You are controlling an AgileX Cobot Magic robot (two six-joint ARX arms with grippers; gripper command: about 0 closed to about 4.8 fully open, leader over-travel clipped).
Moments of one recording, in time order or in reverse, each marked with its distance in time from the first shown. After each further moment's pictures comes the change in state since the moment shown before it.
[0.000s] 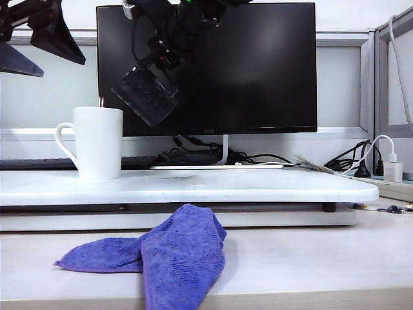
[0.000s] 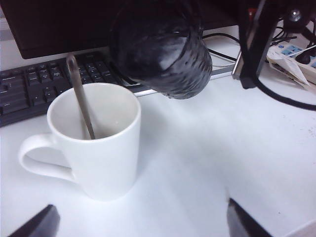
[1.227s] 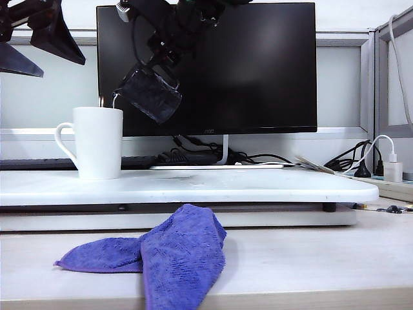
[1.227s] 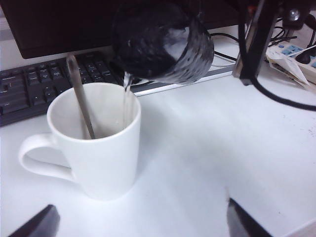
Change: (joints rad) left arm 0.000 0.000 0.000 -0.001 0.000 0.000; right arm 0.005 0.002 0.000 0.046 -0.001 -0.185
